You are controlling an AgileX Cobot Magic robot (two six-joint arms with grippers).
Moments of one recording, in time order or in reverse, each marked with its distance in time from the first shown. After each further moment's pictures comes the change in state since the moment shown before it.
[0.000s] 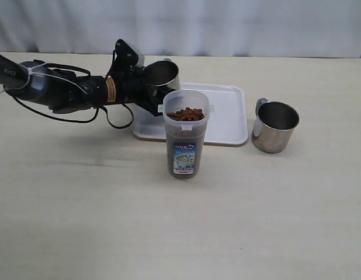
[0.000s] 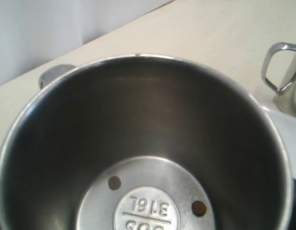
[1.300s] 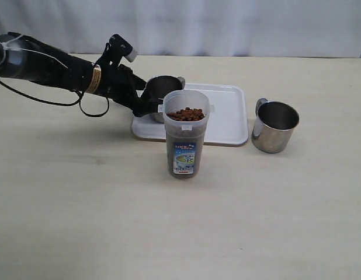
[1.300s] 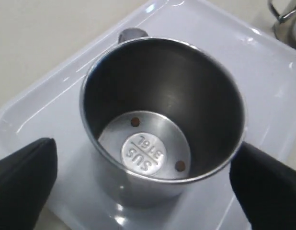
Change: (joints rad) left arm 0.060 -0.083 -0.068 0.655 0.112 -0.636; right arm 0.000 0.000 0.000 0.000 0.000 0.000
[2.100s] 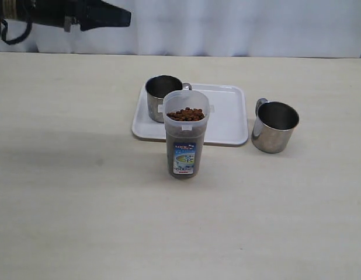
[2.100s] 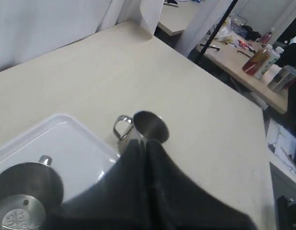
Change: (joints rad) left arm 0.179 -0.385 0.010 0.017 -0.528 -0.450; right arm 0.000 0.000 0.000 0.000 0.000 0.000
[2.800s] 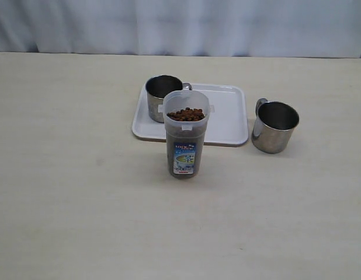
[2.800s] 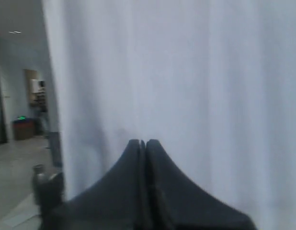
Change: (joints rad) left arm 0.198 -1.634 0.947 0.004 1.033 0.011; right arm 0.000 0.000 0.000 0.009 0.000 0.000
